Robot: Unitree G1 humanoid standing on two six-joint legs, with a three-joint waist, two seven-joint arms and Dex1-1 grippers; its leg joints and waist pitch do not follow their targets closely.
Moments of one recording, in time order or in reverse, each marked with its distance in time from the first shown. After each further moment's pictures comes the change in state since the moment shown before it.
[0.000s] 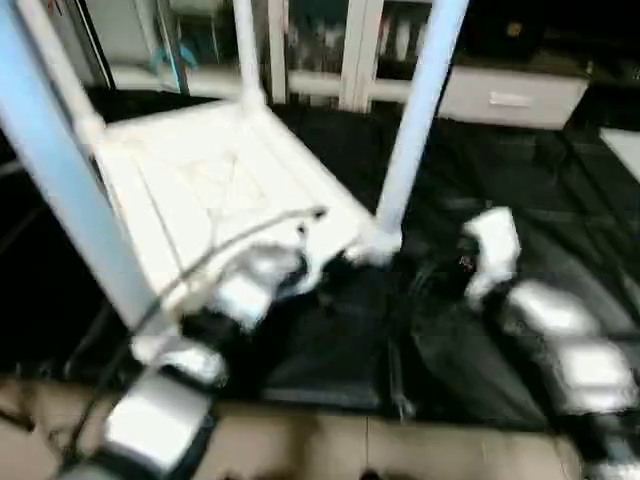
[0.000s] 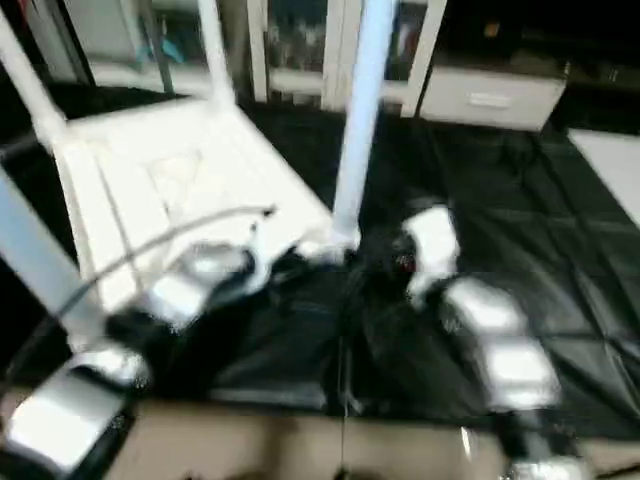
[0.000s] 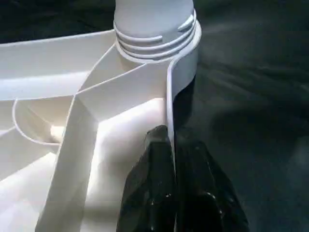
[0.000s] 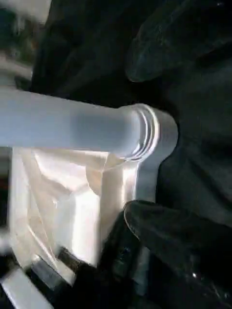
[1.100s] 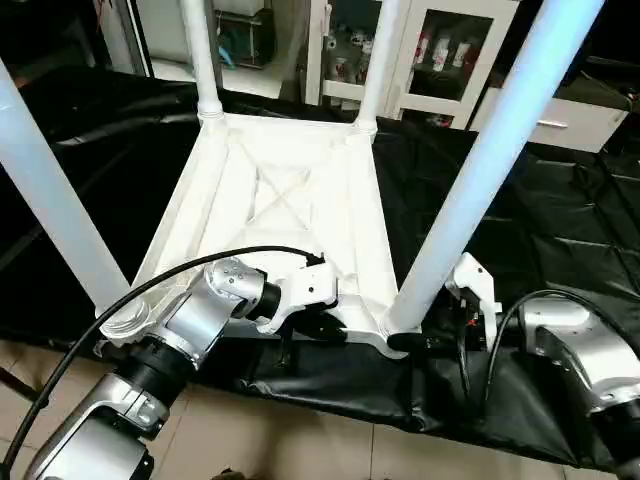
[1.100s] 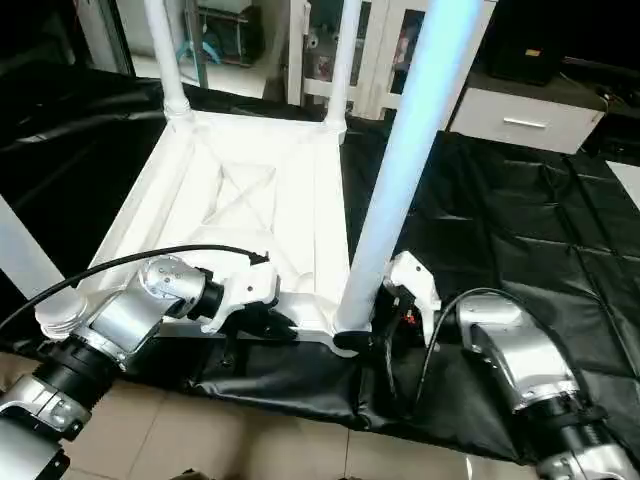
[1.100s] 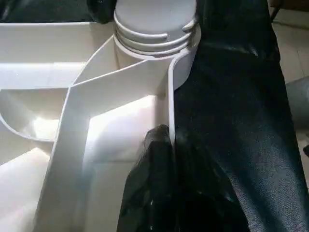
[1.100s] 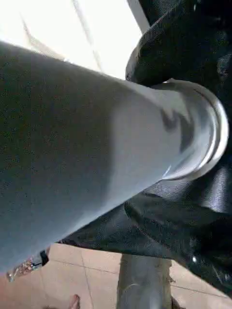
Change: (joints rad) left arm 0.148 0.183 -0.120 -0.313 -0.084 -0.026 -0.479; right arm -0.069 -0.120 0.206 0.137 0.000 0.007 0.469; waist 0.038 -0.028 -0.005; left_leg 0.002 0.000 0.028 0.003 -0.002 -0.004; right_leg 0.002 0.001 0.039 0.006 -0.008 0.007
